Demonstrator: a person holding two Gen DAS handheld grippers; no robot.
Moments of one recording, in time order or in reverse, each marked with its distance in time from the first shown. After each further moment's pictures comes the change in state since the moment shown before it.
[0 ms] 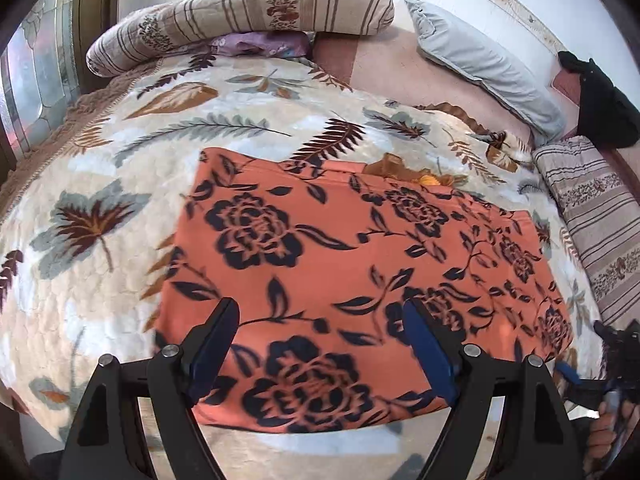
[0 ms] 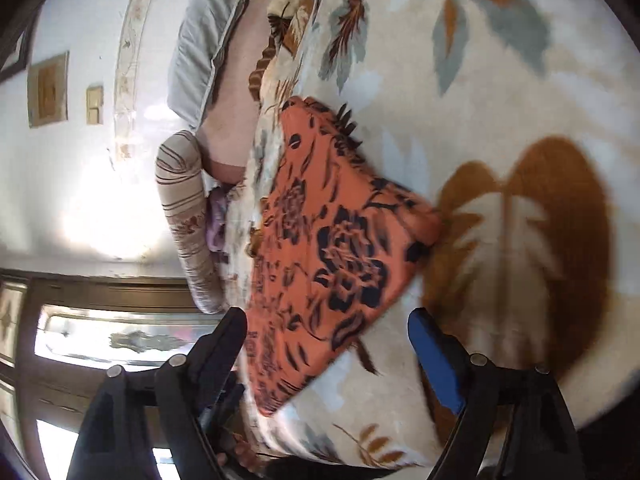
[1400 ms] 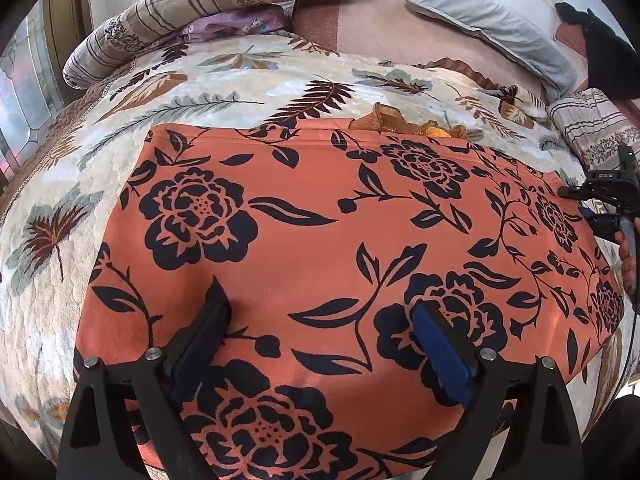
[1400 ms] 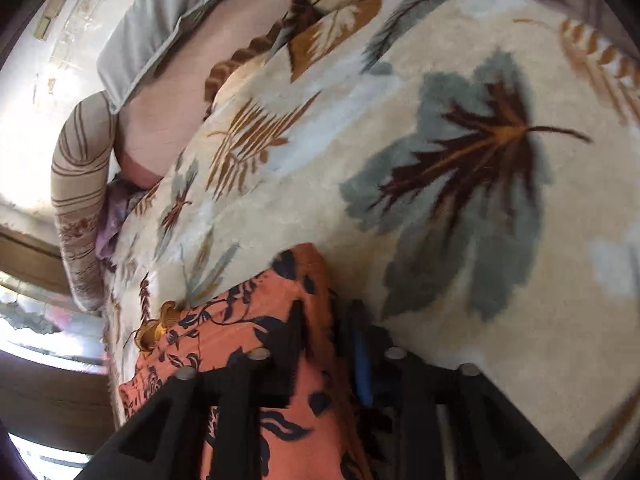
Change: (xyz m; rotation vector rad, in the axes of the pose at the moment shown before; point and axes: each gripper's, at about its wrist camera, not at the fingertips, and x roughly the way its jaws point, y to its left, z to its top) left arm 0.063 -0.027 -0.012 0.114 0.054 0.105; right arm 0.108 0.088 0.160 -0.334 -0.036 -0.502
